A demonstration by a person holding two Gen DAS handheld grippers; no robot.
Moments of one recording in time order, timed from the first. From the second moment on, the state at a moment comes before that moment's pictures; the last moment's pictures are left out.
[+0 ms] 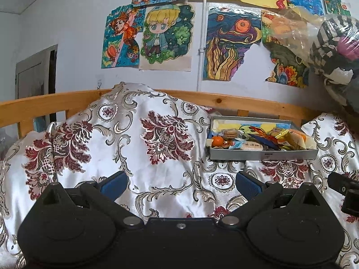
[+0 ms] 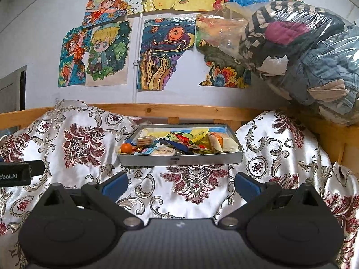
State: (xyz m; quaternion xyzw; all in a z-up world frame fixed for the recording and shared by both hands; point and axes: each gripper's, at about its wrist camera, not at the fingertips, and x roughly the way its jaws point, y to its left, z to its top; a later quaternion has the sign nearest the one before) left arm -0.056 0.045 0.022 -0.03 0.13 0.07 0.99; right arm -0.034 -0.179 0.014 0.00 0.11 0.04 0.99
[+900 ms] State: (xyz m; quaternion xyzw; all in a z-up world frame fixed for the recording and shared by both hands) left arm -0.051 0.050 0.007 -0.03 0.15 0.08 0.99; right arm -0.025 -0.174 0.006 -0.01 0.13 0.05 0.99
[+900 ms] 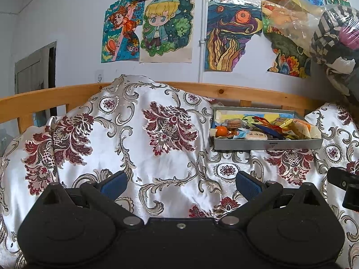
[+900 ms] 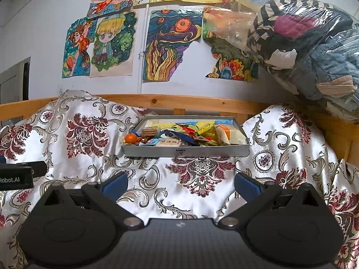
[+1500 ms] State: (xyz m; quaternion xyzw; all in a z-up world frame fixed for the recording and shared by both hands) left arm -0.049 0.055 0.008 -0.03 0.15 0.08 0.98; right arm -0.024 -0.173 0.002 -0.02 0.14 0.06 0.99
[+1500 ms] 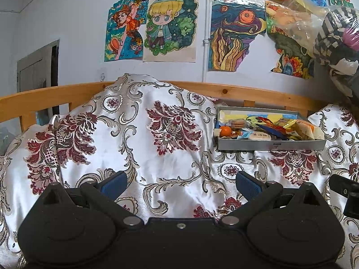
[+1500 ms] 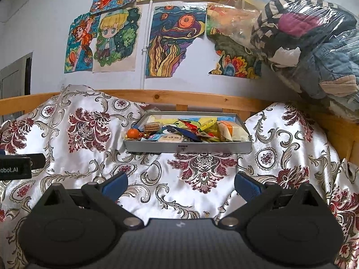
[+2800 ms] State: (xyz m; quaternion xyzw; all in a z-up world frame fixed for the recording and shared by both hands) left arm -0.049 0.054 0.006 -0.02 0.16 0.10 0.98; right arm -0.021 -0.172 -0.001 -0.03 0.15 0.06 0.99
